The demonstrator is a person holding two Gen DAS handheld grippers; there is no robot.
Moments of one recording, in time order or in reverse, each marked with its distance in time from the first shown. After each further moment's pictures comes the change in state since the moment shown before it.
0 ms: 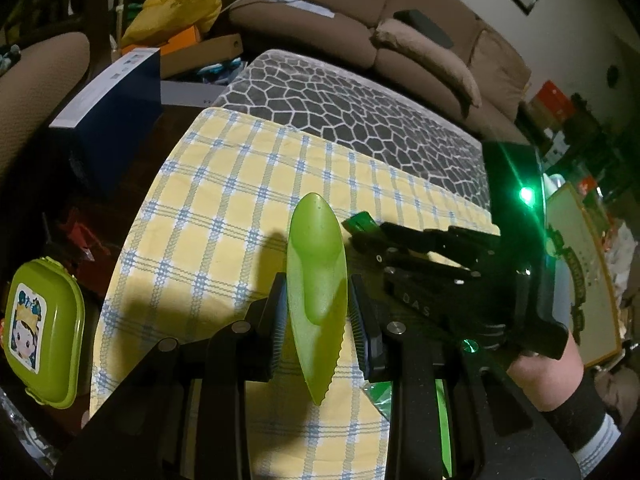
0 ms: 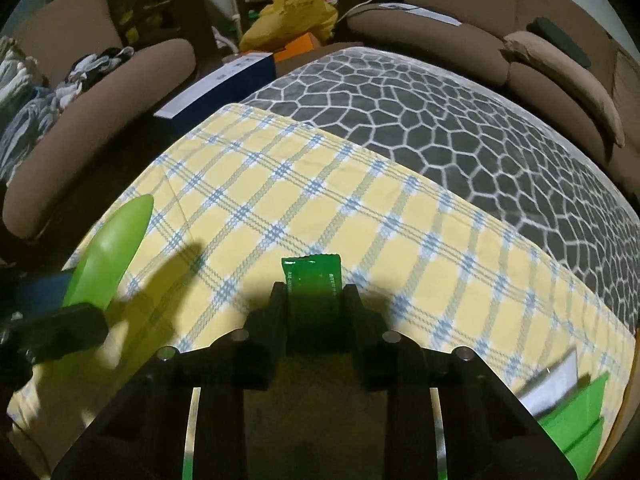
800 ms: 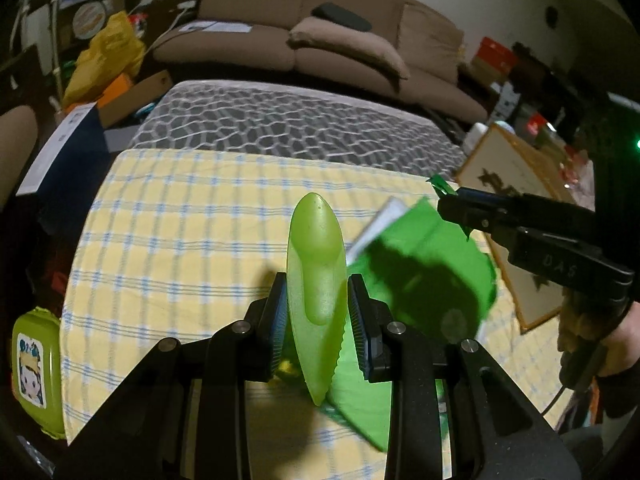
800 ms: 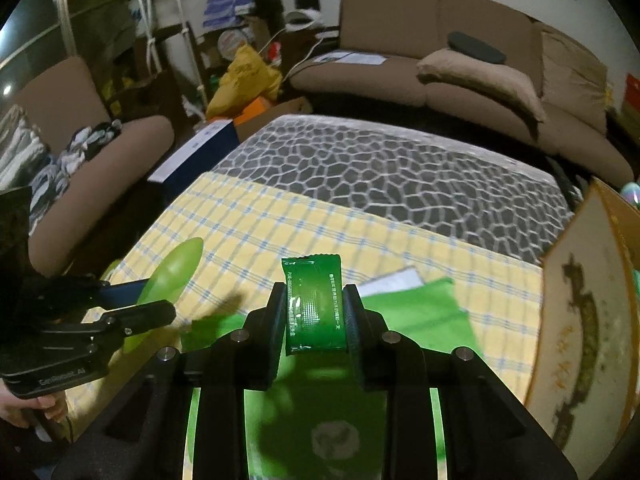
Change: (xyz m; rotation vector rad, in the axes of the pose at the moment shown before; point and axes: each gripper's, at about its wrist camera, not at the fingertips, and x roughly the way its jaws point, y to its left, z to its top) left arm -0.033 -0.109 -0.031 0.247 -0.019 -0.078; right arm -0.181 -0.068 -0.071 0.164 -0.181 -0.064
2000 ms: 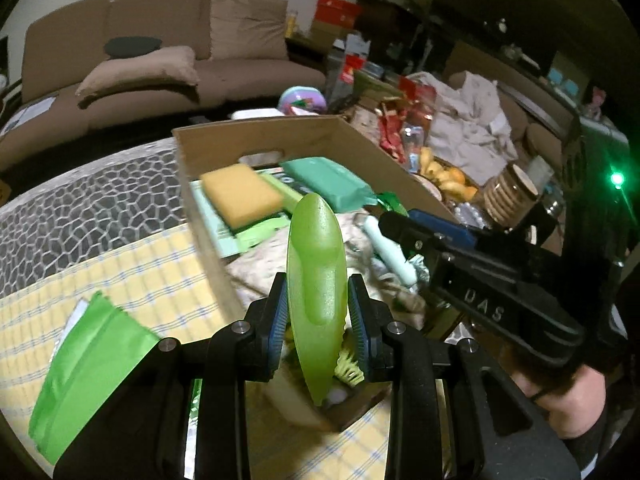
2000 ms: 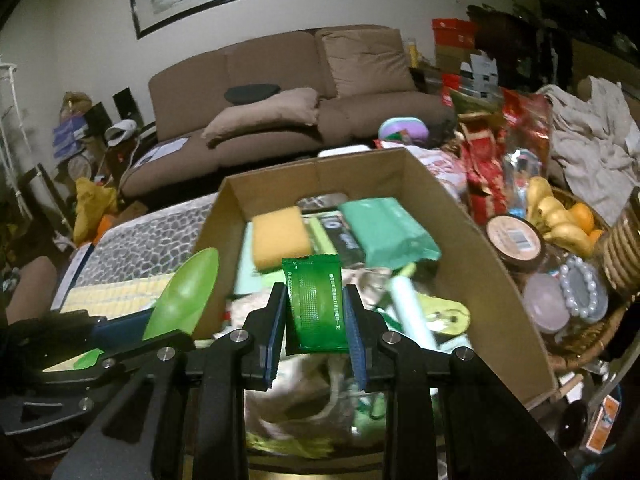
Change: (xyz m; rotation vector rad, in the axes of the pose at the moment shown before) left arm 0.051 -0.365 0.039 0.382 0.039 -0.311; right arm -0.200 -0.243 -0.108 0.447 -0.217 -0.389
